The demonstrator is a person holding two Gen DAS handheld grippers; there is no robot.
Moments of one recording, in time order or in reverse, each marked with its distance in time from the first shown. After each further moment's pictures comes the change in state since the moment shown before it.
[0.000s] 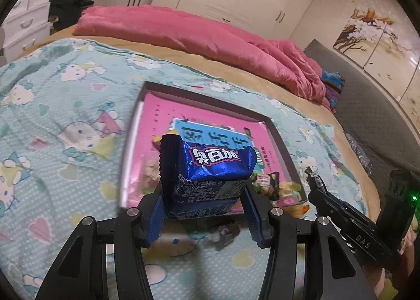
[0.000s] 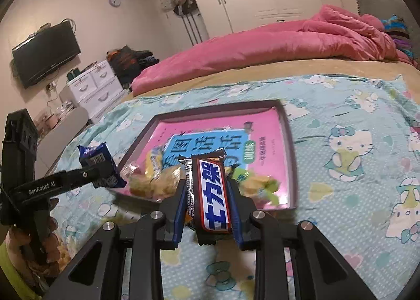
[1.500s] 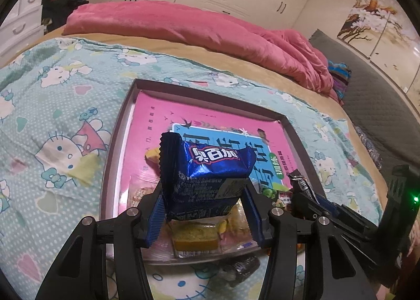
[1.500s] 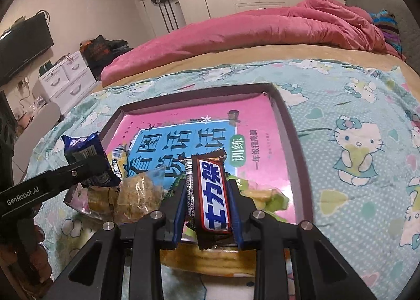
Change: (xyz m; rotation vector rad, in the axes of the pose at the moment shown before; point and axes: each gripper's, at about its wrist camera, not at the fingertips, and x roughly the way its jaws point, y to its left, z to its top) left arm 0.058 0.008 0.020 0.029 0.036 0.038; right arm 0.073 0.002 0.008 0.021 0.075 -0.131
